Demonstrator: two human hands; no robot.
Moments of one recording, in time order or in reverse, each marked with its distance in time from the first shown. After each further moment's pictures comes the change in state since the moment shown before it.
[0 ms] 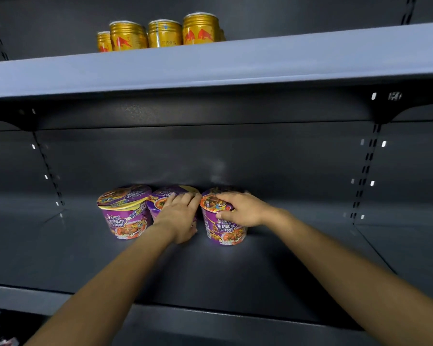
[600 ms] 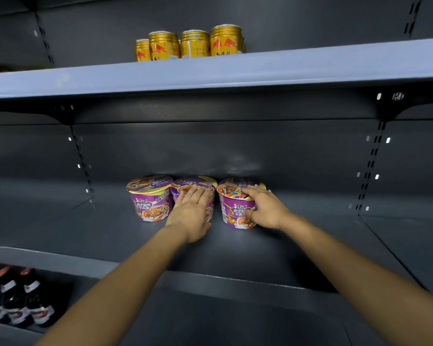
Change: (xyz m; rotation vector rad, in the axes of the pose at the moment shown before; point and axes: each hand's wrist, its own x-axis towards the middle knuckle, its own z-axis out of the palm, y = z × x) left_hand -0.066 0.005 -0.009 -0.133 0.067 -0.062; right_hand -0.048 -0.020 0.016 0.041 0.158 0.111
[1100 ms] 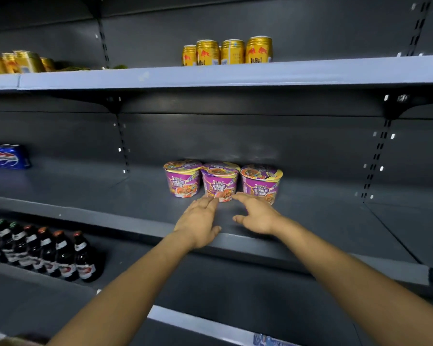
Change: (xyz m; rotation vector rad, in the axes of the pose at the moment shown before) left_hand -0.124 -0.007 -0.012 -0.152 -0.010 -0.006; right_hand -0.086 -0.098 0.029 0.043 -0.104 -0.116
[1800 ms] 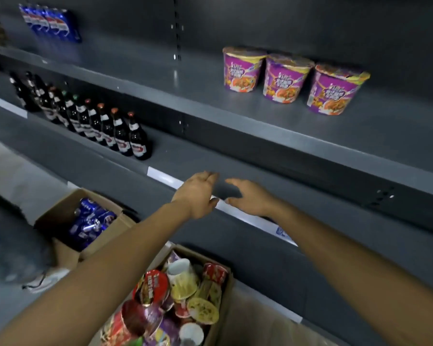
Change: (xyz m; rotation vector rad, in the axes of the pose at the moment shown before) left_hand -0.183 -0.050 0.097 -0.127 -0.231 -0.278; right_hand -0.076 -0.060 0.189 0.164 -0.415 -0.030
